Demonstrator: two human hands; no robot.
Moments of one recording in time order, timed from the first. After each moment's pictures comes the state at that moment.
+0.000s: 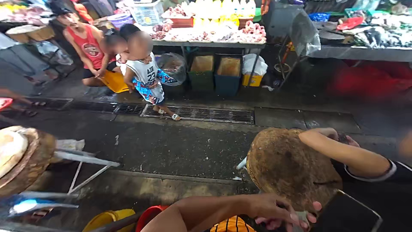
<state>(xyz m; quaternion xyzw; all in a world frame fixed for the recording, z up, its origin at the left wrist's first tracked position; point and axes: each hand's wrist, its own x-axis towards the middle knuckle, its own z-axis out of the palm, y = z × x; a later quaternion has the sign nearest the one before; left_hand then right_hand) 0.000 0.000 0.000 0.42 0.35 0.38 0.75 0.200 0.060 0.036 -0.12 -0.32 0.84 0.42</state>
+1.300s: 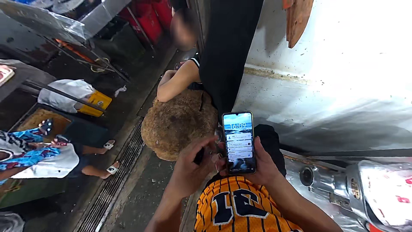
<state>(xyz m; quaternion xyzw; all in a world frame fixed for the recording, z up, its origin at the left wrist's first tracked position) 0.101 0.038 0.073 0.76 0.28 0.33 0.48 0.322 -0.048 0.014 -0.06 -0.15 0.81 0.57</state>
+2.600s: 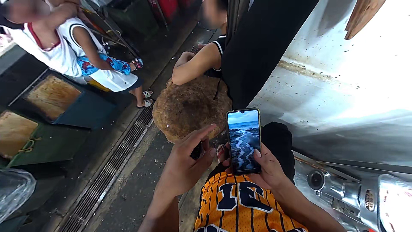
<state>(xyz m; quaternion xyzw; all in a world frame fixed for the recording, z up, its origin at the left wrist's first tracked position) 0.039 0.041 0.085 0.76 0.35 0.33 0.43 0.279 -0.049 0.019 -0.14 -0.22 0.76 0.60</state>
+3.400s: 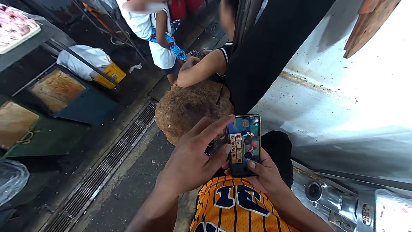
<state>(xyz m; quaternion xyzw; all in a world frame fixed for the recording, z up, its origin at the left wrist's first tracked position) 0.064 0.053 0.128 0.82 0.35 0.32 0.32 0.279 -0.042 0.021 -0.12 -0.28 0.74 0.60</state>
